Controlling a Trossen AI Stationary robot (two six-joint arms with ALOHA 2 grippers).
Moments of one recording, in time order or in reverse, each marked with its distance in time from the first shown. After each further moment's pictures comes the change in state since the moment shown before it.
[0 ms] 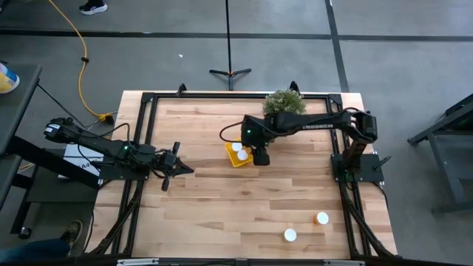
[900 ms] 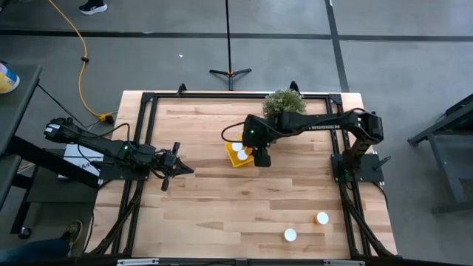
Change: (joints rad) left arm 0.000 0.000 -0.001 -0.001 0.004 0.000; right arm 0.023 -0.059 0.000 0.003 -0.016 0.021
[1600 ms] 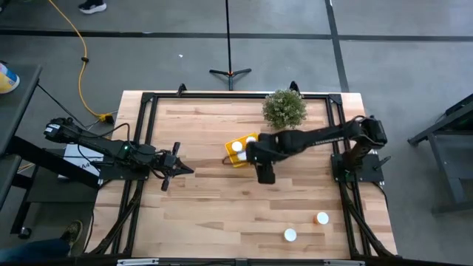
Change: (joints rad) left arm 0.000 0.000 0.000 0.000 0.003 0.029; right arm 0.204 -0.010 0.000 -0.138 0.167 0.274
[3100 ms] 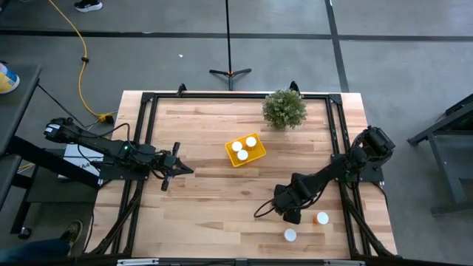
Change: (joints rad) left arm 0.000 0.000 0.000 0.001 0.003 0.023; right arm 0.439 0.000 -0.350 0.015 -0.101 0.710
